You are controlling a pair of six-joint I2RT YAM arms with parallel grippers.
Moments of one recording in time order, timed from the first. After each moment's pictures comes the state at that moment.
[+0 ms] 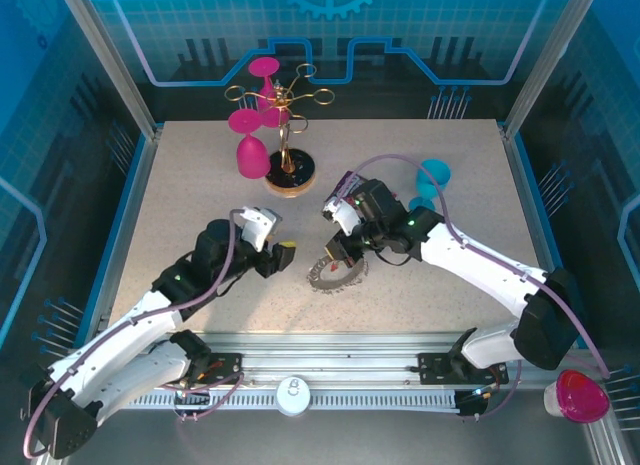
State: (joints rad) left arm -0.59 0.83 0.63 -0.25 0.14 -0.03; right arm 0.74 1.39 1.13 -0.61 -0.39 0.03
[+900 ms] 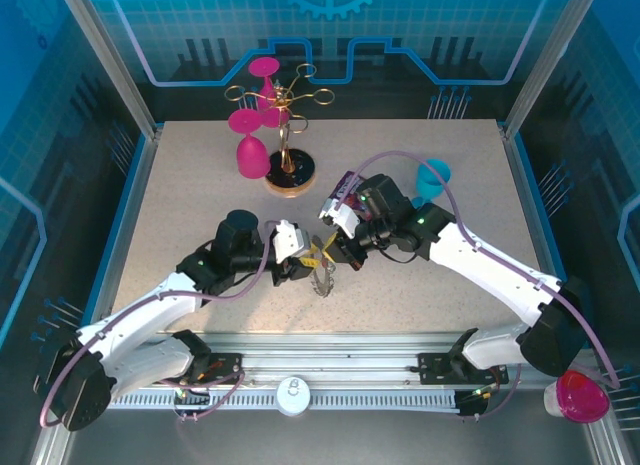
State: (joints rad) left arm -0.59 1.02 0.63 -0.07 0.62 0.31; right arm 0.74 1.34 1.17 -0.67 -0.52 -0.15
